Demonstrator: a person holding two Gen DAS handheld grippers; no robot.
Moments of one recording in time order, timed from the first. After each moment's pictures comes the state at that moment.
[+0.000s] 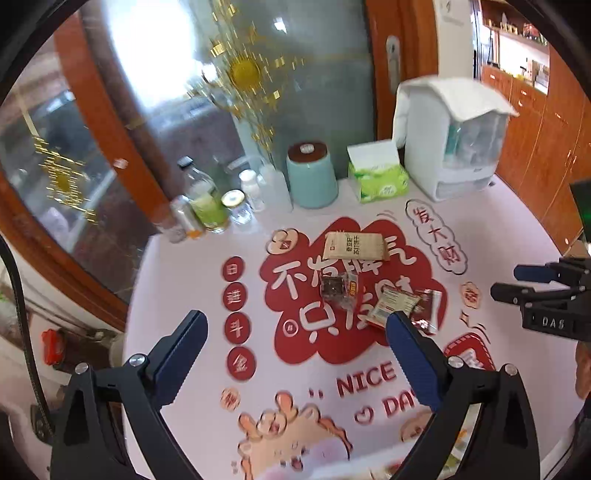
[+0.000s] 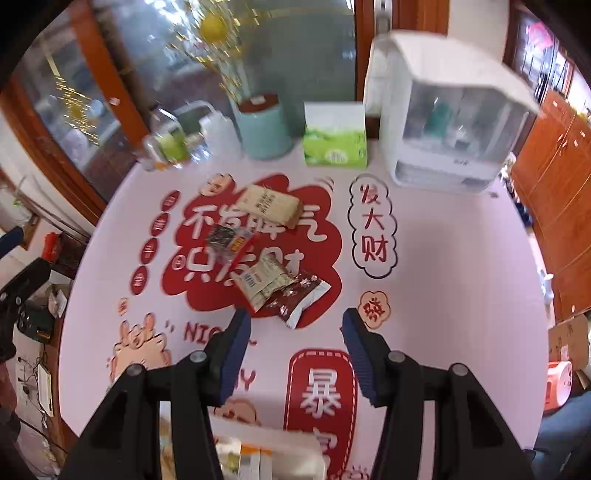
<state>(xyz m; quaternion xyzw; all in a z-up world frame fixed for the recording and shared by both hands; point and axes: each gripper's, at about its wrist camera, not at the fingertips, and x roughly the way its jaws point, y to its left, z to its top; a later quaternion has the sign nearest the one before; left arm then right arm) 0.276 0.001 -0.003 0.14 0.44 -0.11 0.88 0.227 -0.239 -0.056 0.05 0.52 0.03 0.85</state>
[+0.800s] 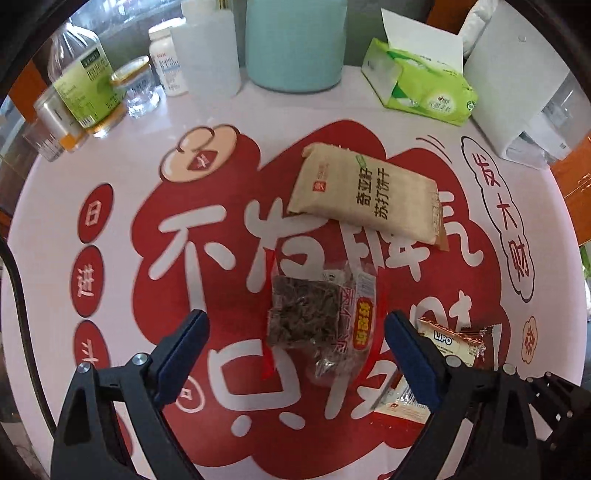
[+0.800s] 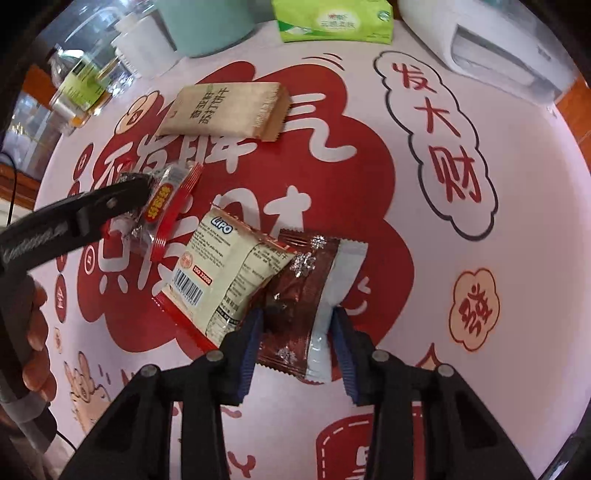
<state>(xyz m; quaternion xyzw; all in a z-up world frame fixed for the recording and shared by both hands) 0.435 -0.052 -0.232 0.05 0.60 -0.13 0.79 0.321 -0.204 -0.230 0.09 0.64 -0.01 0.77</state>
